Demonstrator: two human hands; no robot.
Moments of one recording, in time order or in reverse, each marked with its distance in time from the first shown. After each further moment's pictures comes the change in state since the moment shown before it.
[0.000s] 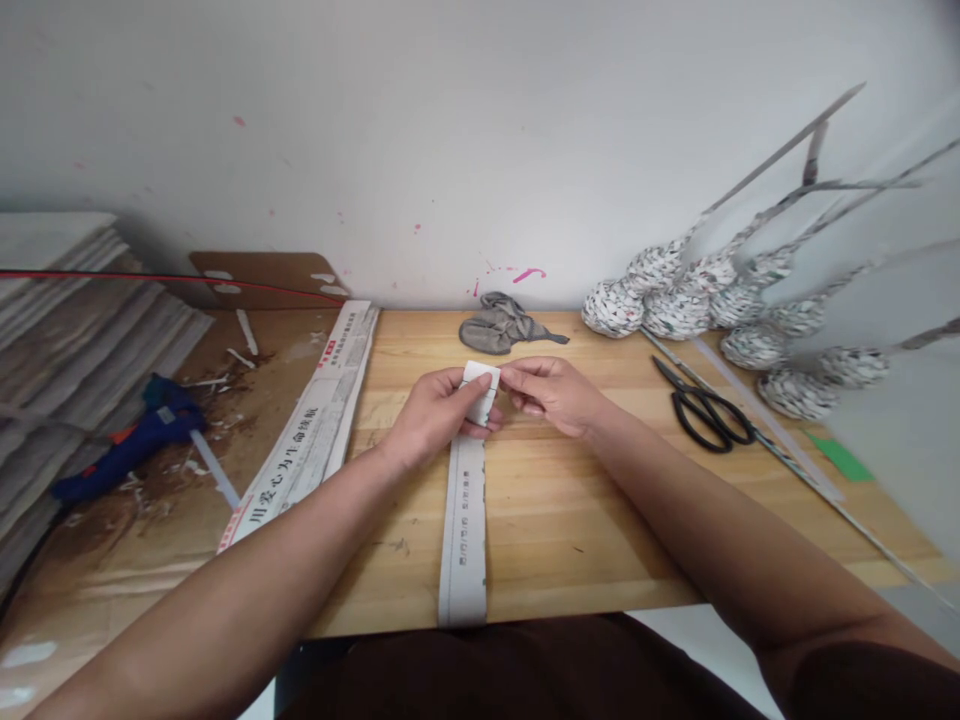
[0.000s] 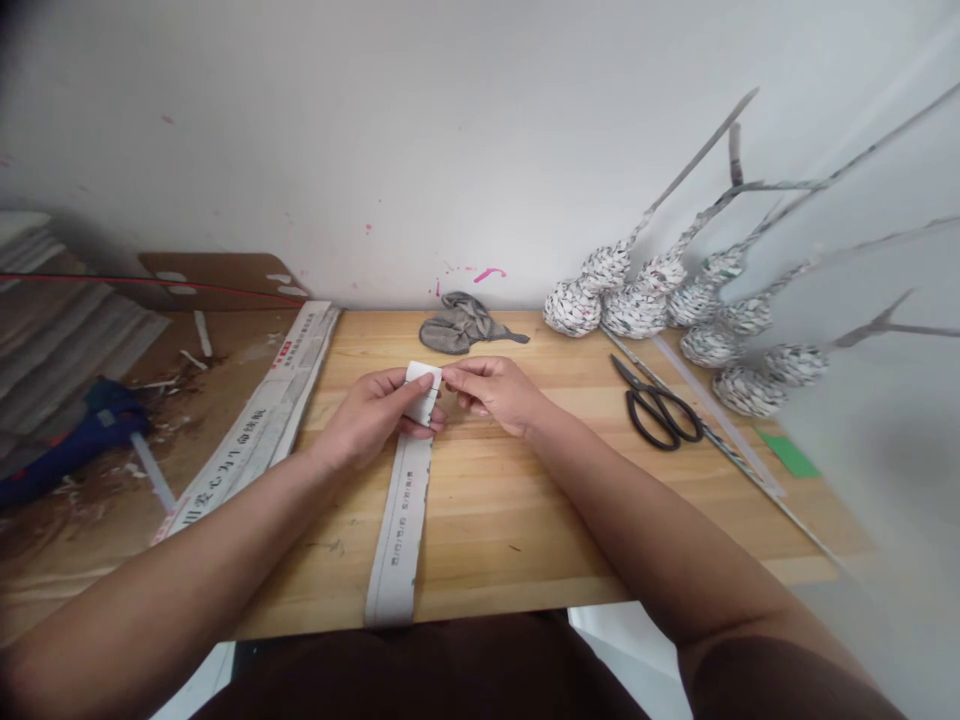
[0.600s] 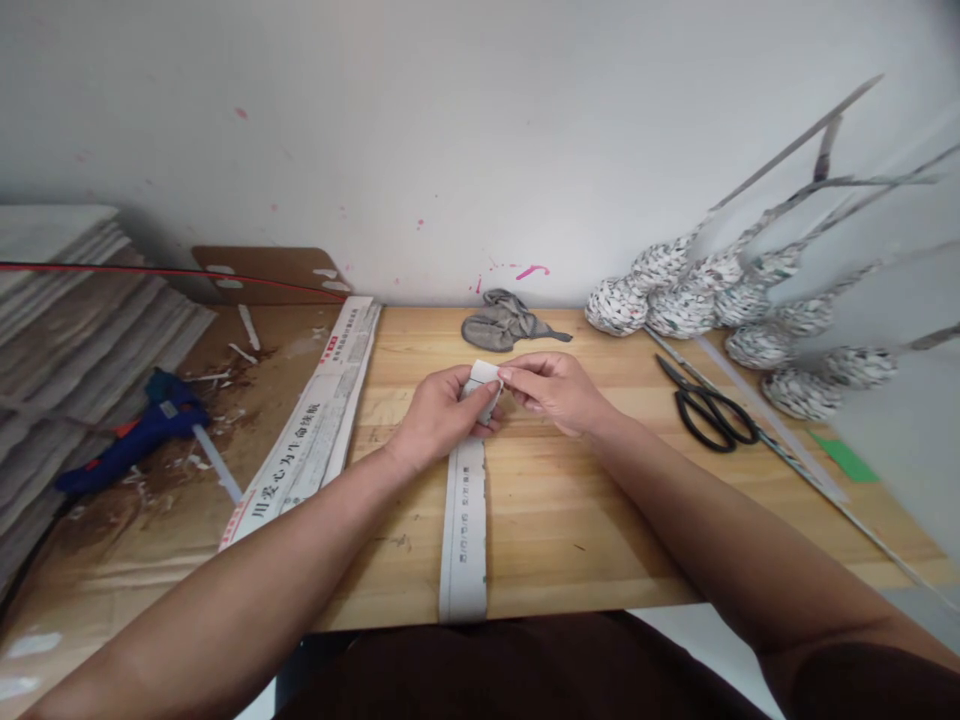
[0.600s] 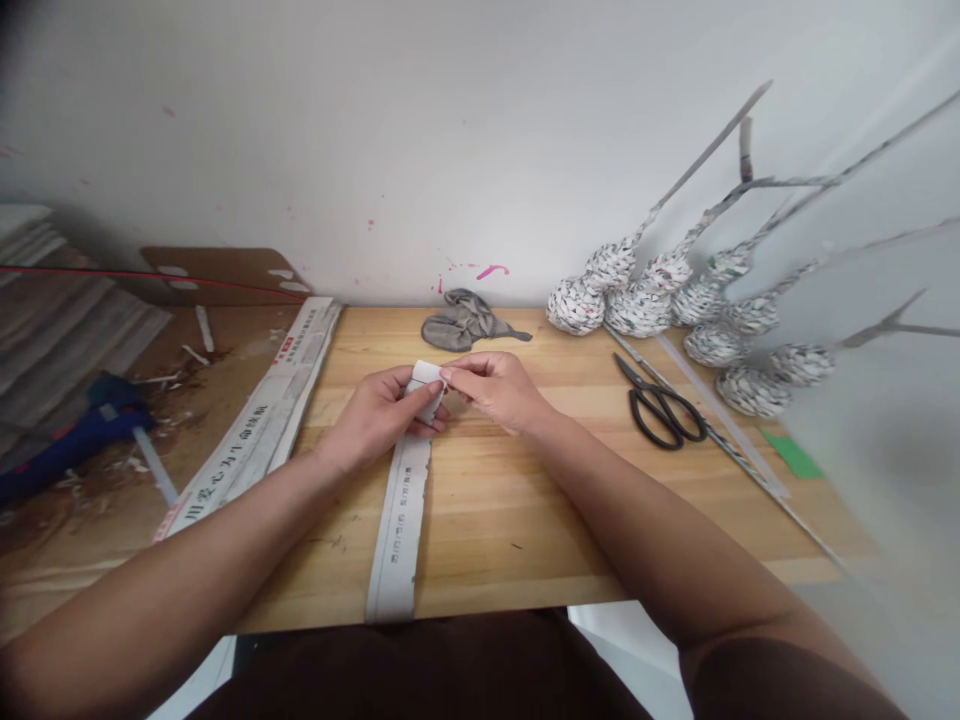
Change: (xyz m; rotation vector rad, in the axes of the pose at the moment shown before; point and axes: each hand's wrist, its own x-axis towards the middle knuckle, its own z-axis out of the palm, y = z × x) left_hand 0.000 -0.006 0.001 0.118 0.009 0.043; right_hand -0.001 0.002 0.006 -0.156 0.100 -0.097
